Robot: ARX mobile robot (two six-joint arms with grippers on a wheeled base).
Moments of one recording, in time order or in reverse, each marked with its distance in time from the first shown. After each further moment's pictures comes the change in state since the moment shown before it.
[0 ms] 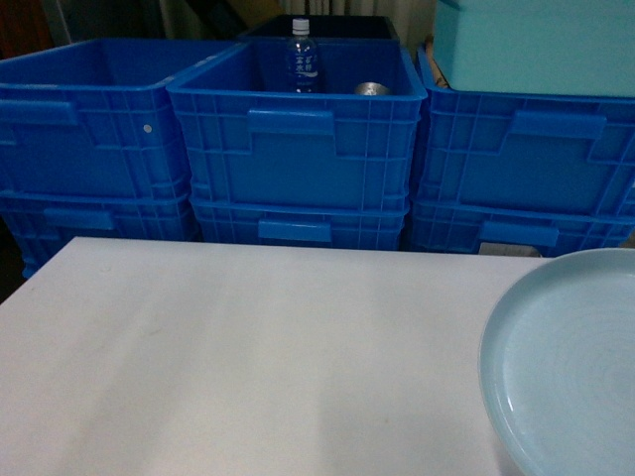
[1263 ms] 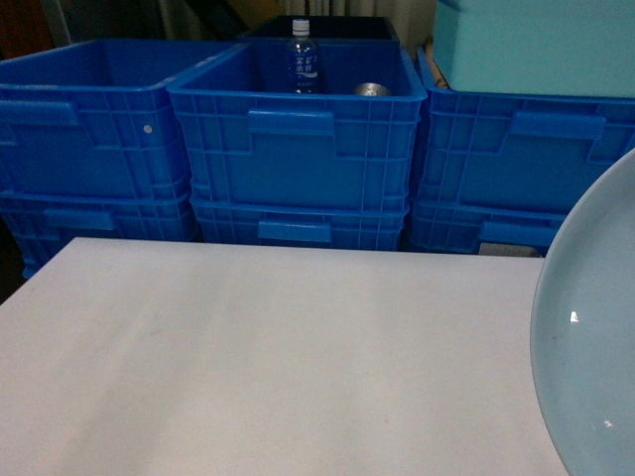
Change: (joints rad) left arm 0.000 0.000 0.000 0.000 0.000 0.000; right arm 0.158 -1.135 -0.190 -0.516 0.155 -0.004
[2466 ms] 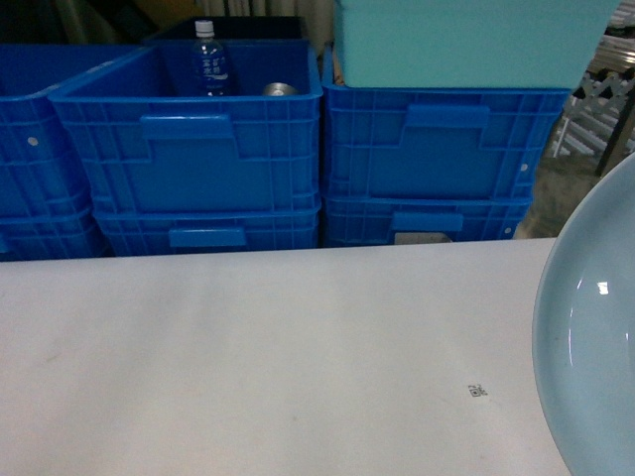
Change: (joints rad) left arm 0.000 0.000 0.000 0.000 -0.001 0.000; right arm 0.000 0.000 0.000 -0.001 0.002 -0.004
